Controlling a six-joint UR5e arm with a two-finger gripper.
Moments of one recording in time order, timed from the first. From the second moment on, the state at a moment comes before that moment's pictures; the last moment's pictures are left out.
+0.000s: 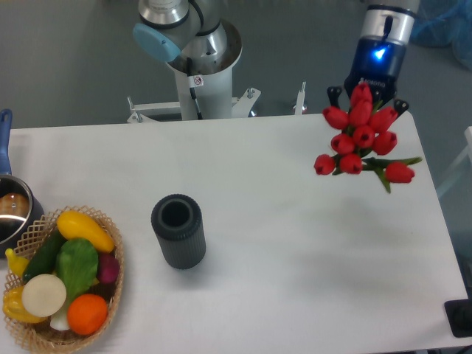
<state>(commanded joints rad) 2.93 -1.64 -1.81 -0.96 0.96 1.21</state>
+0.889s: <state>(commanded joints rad) 2.69 -1.83 -1.73 -0.97 1.43 1.13</state>
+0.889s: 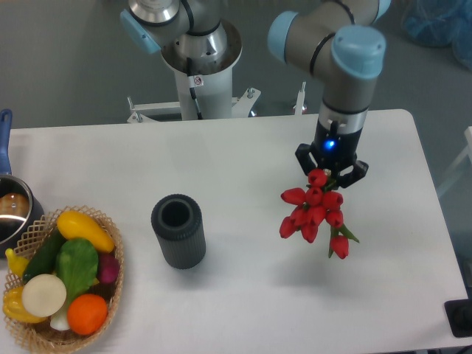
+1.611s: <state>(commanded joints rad) 2.63 -1.93 -1.74 -0.97 1.56 1.10</state>
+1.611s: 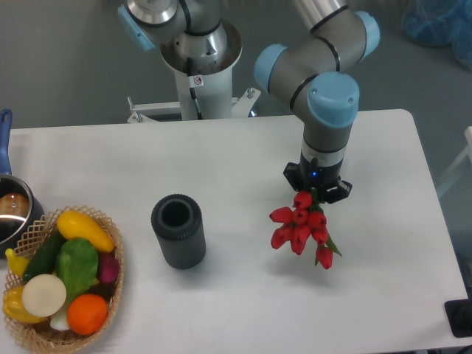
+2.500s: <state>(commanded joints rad) 2.62 -1.98 -1.73 -0.96 1.56 1.10</state>
